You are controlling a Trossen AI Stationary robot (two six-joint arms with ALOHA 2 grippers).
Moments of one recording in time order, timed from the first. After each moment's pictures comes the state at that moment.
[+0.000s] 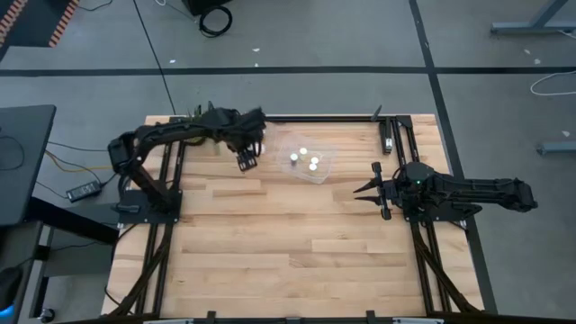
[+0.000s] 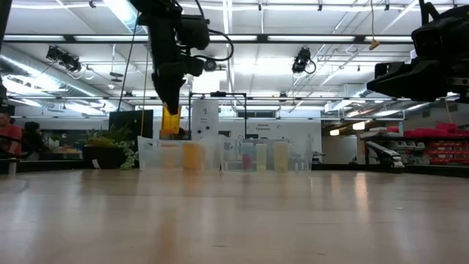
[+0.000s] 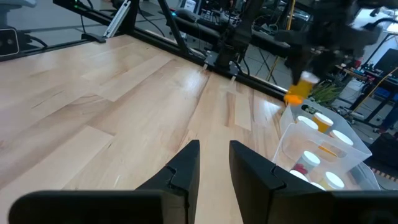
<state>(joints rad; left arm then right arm) 0.45 1.64 1.35 -1.01 -0.15 0.08 -0.17 0.22 0.01 0.05 -0.28 -0.42</state>
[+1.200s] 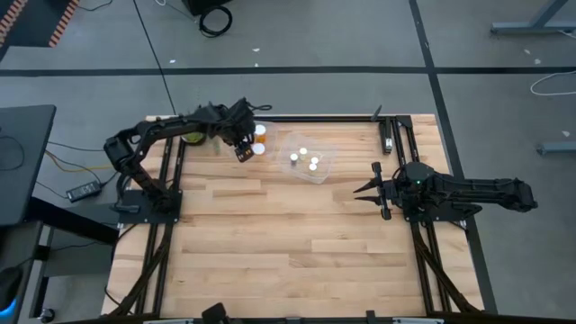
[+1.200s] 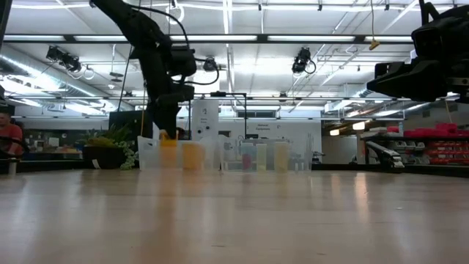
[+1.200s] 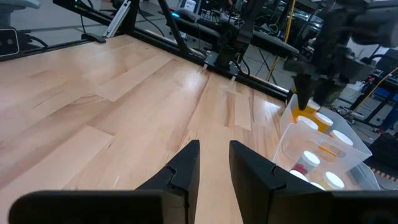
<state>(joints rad) 0.64 1.64 1.13 -0.69 -0.05 0.14 -0.17 0.22 0.01 0.05 -0.29 -0.42</state>
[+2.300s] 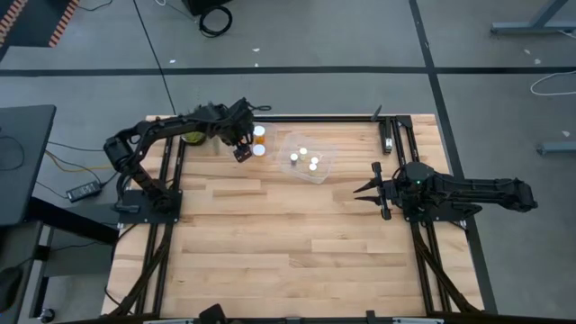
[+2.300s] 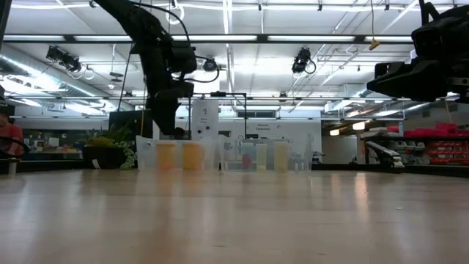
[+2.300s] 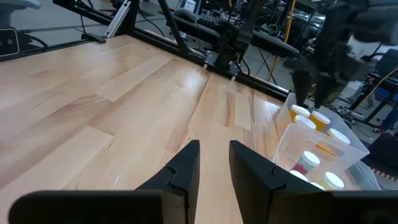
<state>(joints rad) 0.64 1.63 1.15 -0.75 -0.06 0.14 -0.17 0.22 0.01 0.05 -0.29 -0.42</state>
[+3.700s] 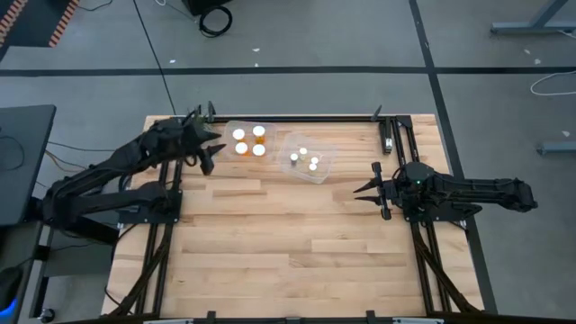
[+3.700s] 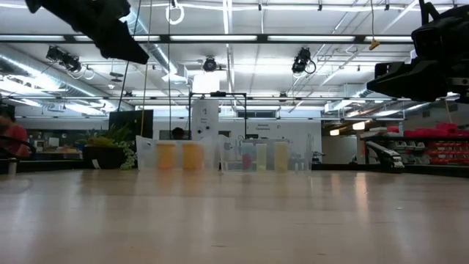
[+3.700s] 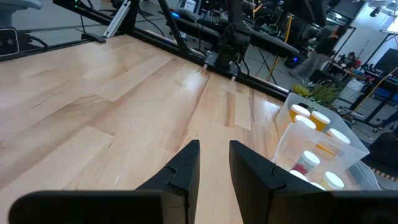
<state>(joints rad) 0.51 0.69 0.72 -0.45 -0.05 0.09 -0.17 0.22 0.01 0.05 -0.29 -0.42</state>
